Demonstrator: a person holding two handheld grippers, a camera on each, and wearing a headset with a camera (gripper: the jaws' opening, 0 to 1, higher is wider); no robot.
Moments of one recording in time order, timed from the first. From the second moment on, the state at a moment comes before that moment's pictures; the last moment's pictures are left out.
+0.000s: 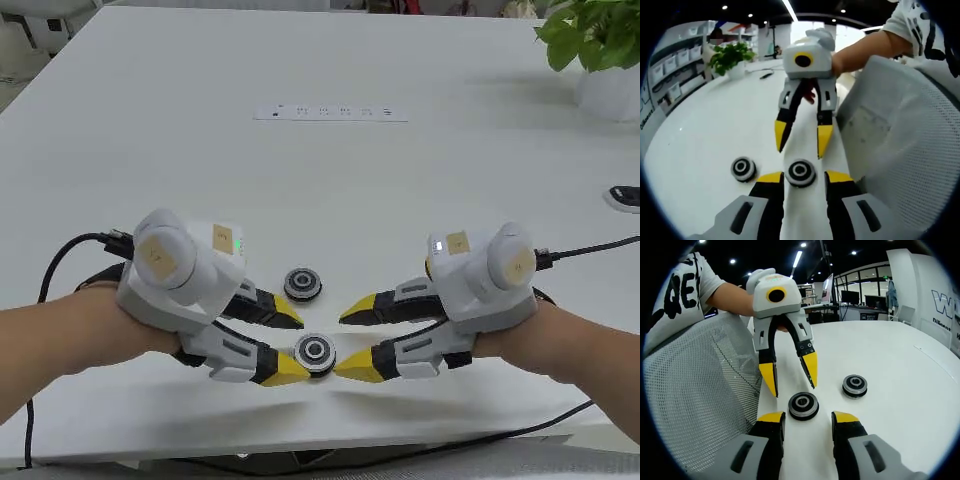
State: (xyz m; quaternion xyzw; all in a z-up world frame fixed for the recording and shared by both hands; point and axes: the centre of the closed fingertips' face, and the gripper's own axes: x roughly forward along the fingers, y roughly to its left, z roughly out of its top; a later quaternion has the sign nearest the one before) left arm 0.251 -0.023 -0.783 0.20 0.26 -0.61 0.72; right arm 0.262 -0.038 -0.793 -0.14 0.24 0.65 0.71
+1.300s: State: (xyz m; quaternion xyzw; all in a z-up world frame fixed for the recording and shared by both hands) left arm 0.257 -0.032 -0.793 0.22 0.26 -0.60 0.72; right arm 0.259 -0.035 -0.799 -0.14 0.25 0.65 0.70
